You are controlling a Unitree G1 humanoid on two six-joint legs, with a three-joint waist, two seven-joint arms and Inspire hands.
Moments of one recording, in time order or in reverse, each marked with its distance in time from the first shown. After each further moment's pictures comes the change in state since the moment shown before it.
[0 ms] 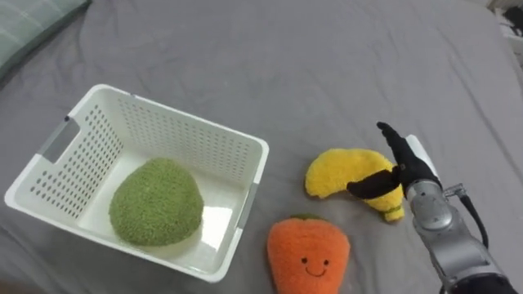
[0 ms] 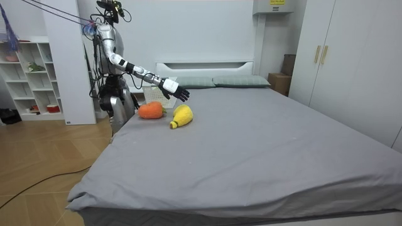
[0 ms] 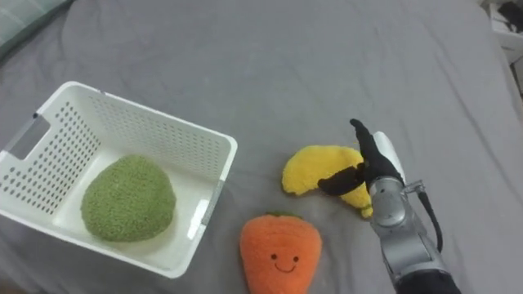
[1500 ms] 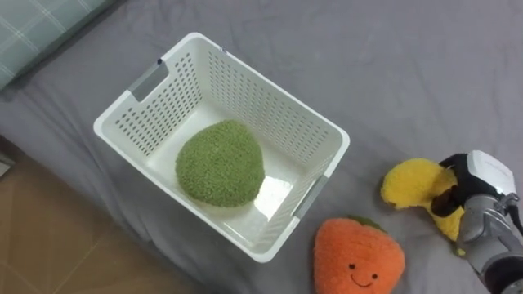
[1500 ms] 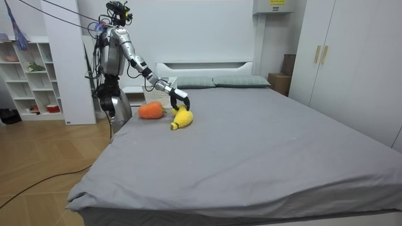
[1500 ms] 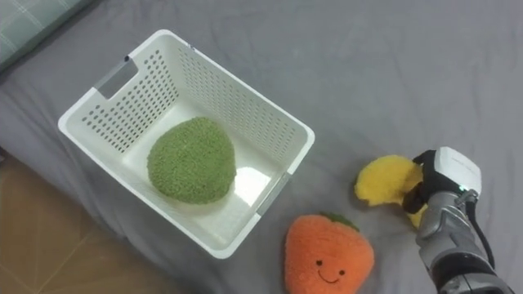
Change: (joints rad) left arm -0.012 0.017 -0.067 0.000 -0.054 -0.001 -0.041; right arm -0.164 -0.126 0.021 0.526 -0.240 -0.027 -0.273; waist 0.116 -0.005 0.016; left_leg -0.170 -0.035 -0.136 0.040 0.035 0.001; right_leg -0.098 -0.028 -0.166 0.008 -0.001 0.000
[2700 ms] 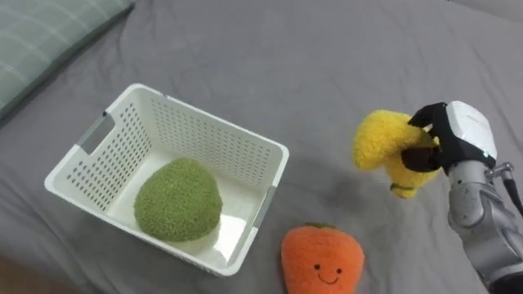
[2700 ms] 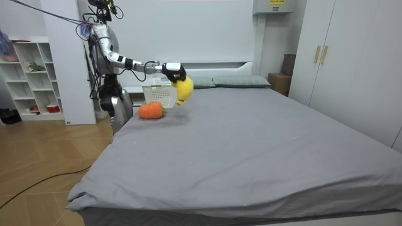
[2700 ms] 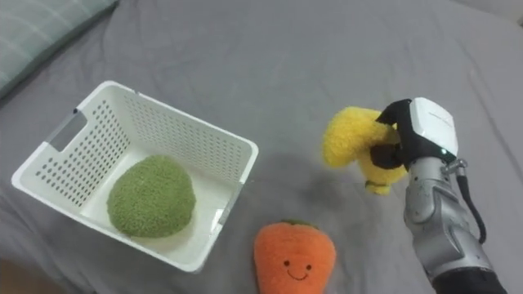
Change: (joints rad) left arm 0.160 0.018 0.087 -0.084 -0.049 -0.039 0.015; right arm 0.225 -0.024 -0.124 -0.802 -0.038 -0.004 0.113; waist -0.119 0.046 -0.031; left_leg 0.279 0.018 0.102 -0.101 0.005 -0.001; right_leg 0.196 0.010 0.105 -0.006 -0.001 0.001
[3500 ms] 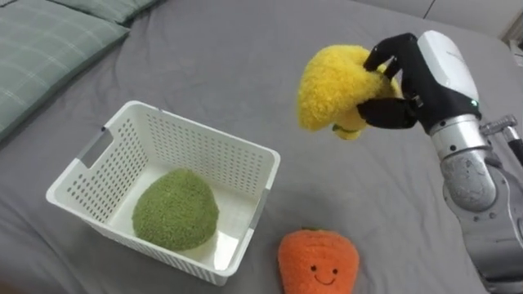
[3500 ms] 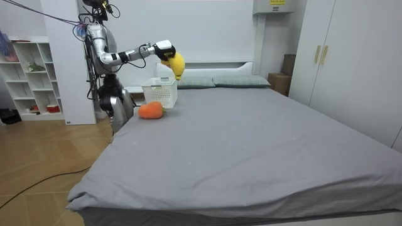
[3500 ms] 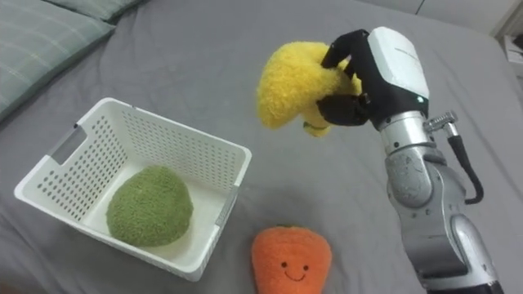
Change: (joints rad) left arm -0.051 -0.068 0.005 0.027 0.083 0.022 0.001; right arm 0.056 0.070 -0.003 -0.608 -0.005 0.042 0.264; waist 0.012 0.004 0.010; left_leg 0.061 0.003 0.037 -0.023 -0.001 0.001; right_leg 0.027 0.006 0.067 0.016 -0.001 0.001
